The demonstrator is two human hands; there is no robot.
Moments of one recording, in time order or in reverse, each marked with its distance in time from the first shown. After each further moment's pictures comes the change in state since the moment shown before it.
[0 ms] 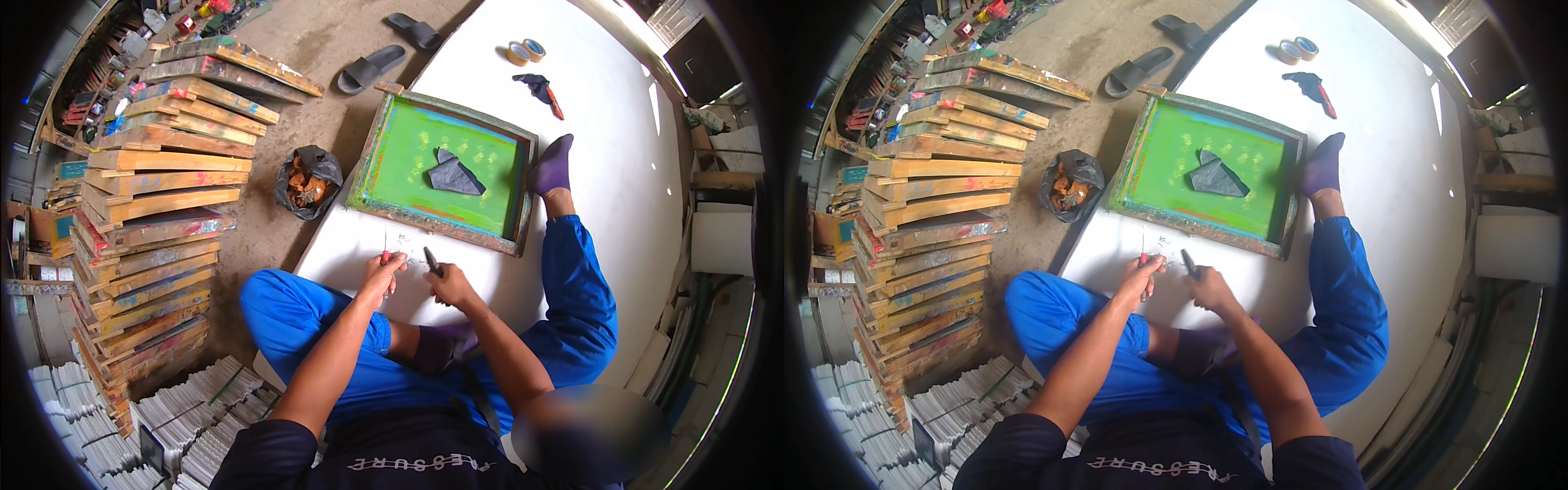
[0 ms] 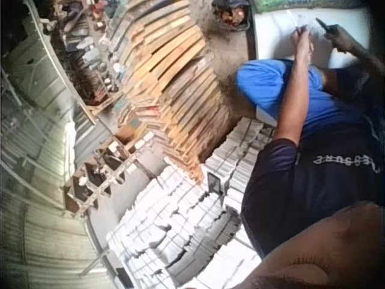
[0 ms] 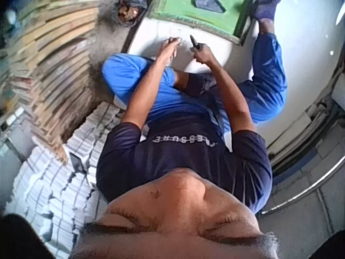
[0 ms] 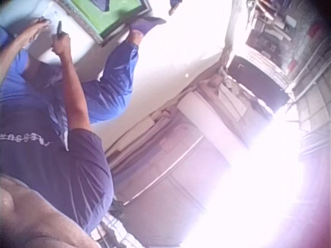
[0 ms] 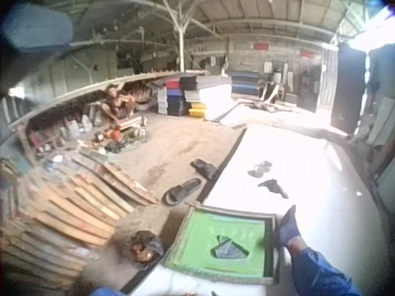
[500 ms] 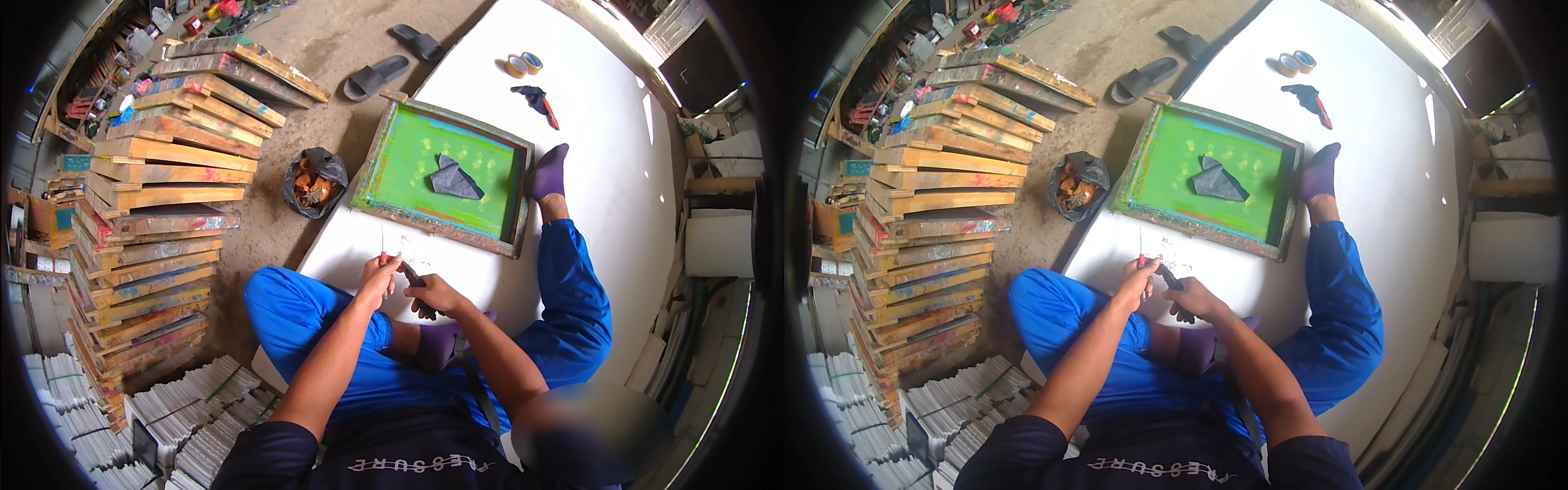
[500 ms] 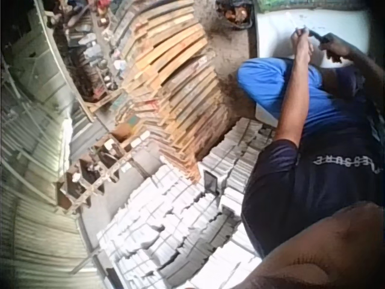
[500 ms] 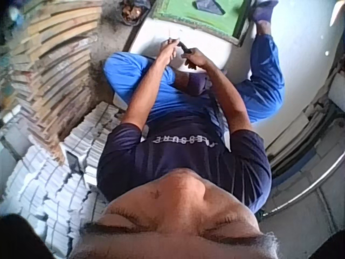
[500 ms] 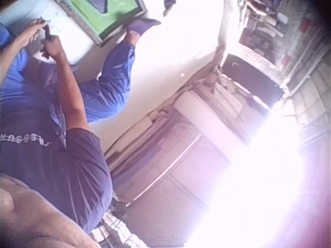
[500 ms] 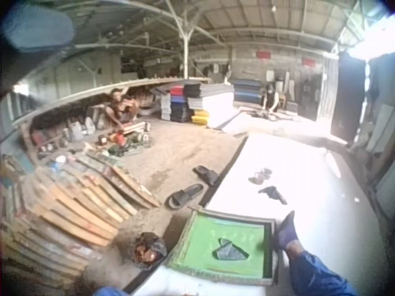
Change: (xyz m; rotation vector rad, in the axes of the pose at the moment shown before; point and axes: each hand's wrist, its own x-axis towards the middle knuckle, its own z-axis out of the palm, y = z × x) left_hand -0.009 -0.004 -0.007 -0.035 -0.001 0.047; right_hand -0.018 -0.023 0.023 0.147 -0.319 0.037
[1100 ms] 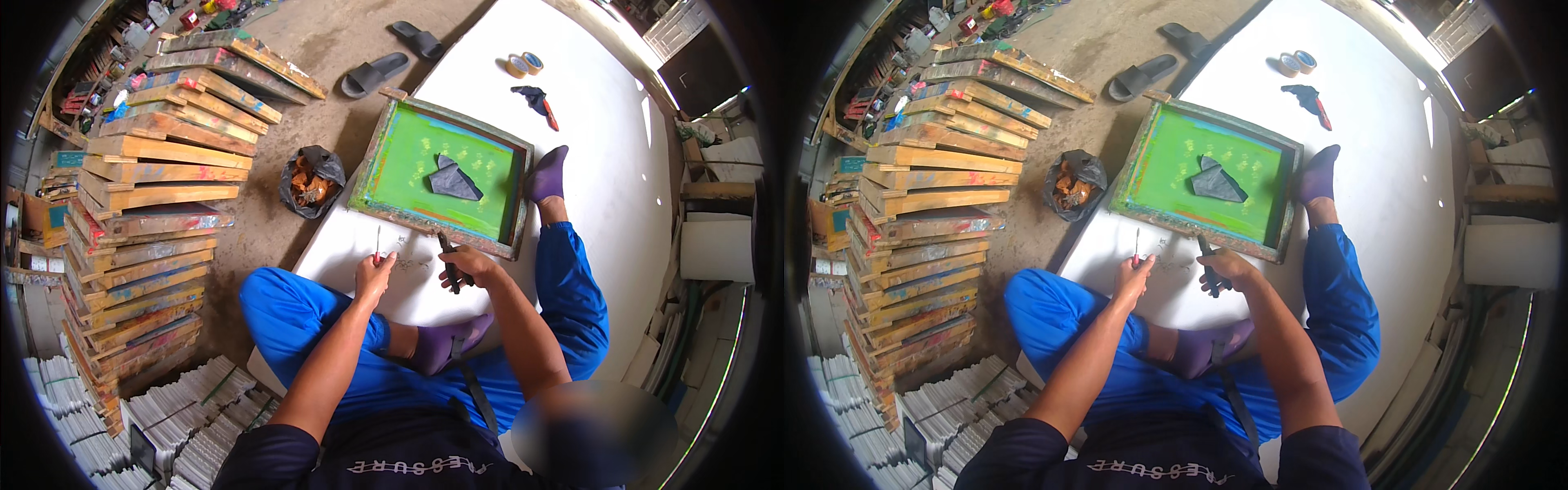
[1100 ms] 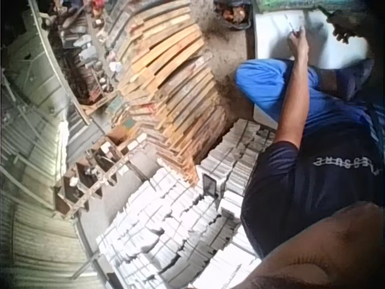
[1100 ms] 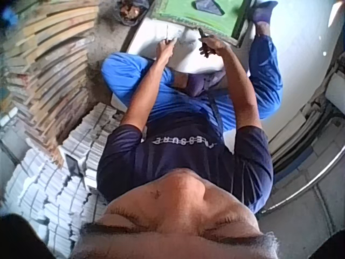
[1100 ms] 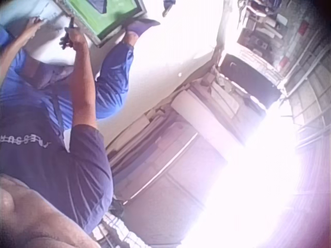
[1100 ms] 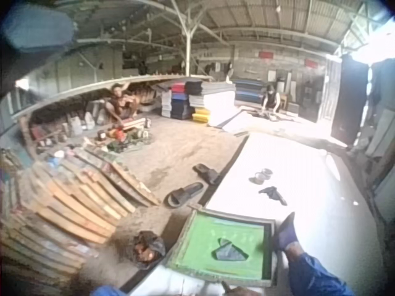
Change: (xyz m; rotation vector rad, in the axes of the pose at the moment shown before) left_hand 0.007 0.002 0.003 0.228 0.250 0.031; right_hand 0.010 -0.018 -0.092 0.098 0.092 0.196
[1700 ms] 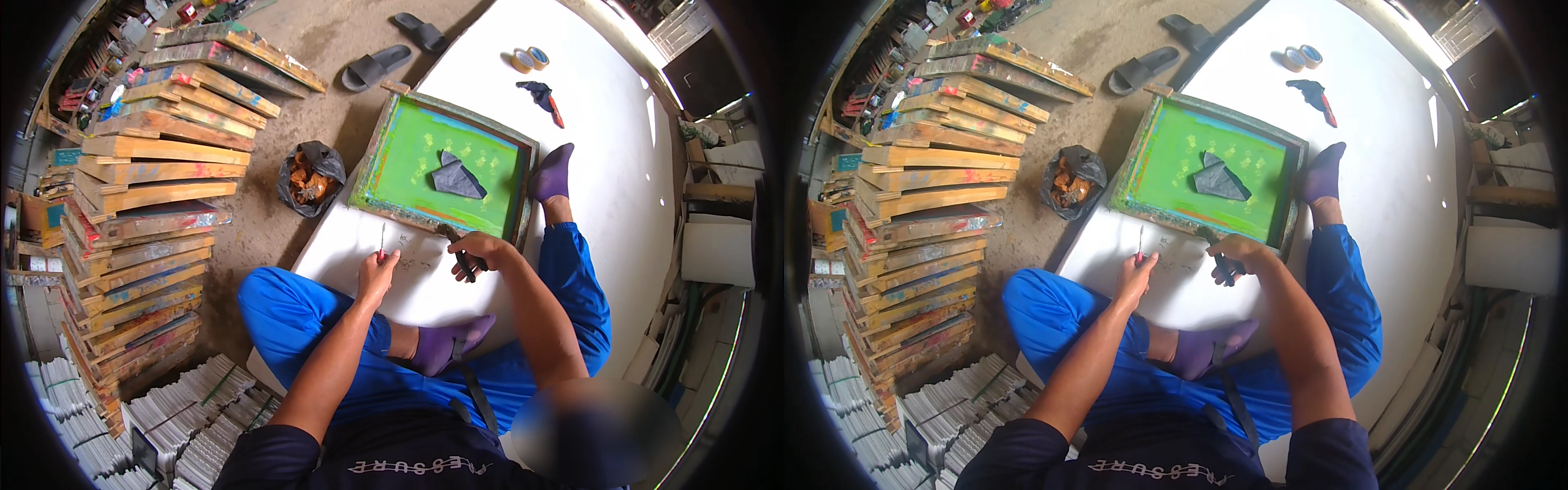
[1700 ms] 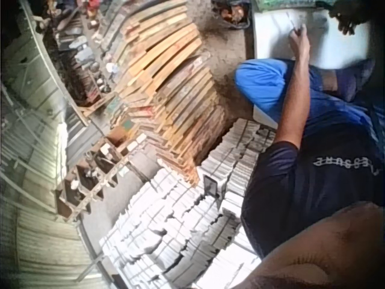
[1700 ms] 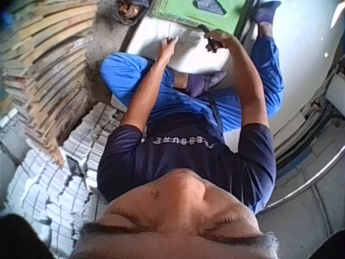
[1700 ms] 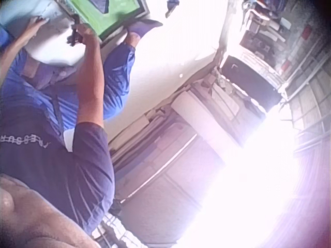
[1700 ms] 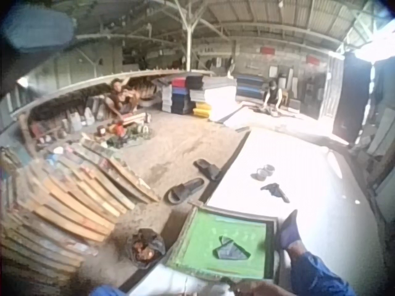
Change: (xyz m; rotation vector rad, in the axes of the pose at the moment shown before) left_hand -0.001 0.006 0.005 -0.011 -0.007 0.010; right_hand 0.015 -0.027 -0.036 -0.086 -0.080 0.195
